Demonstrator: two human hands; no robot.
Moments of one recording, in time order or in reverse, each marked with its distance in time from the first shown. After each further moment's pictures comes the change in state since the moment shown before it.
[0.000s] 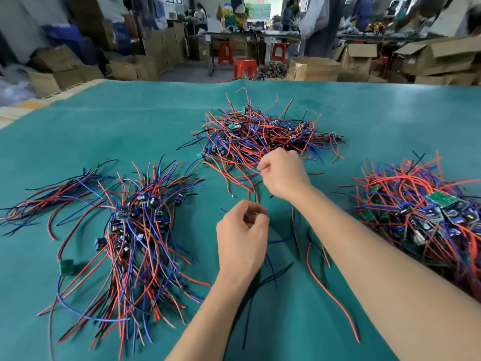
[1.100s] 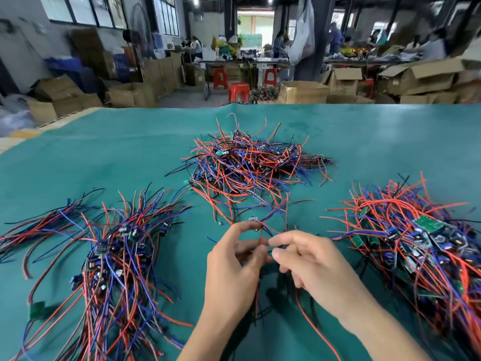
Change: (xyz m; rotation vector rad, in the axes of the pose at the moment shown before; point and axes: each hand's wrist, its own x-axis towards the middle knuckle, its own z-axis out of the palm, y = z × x) left_hand -0.007 0.003 -0.002 -0.187 -0.227 0.093; right_hand -0.141 0.036 -0.047 0.849 -0.204 0.092
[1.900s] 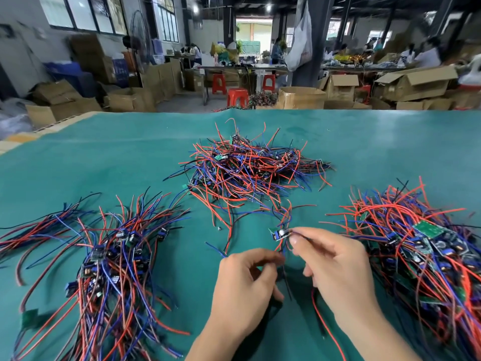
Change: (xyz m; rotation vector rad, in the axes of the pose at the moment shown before) left_hand -0.006 0.006 0.006 0.141 -0.158 -0.043; right_hand 0.007 0.017 -0.002 0.024 0.442 -0.162
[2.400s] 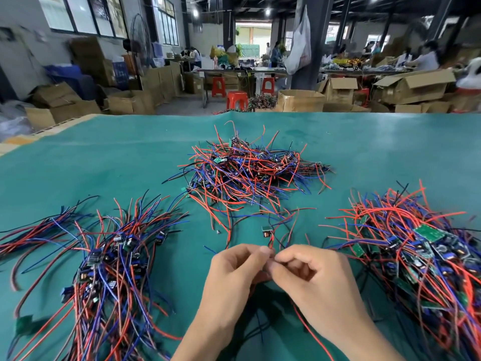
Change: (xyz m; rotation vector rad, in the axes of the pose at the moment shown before) left_hand 0.010 -0.006 -0.007 -0.598 -0.018 -0.151; right_hand -0.013 -0.012 0.007 -0.169 -0.242 -0.159
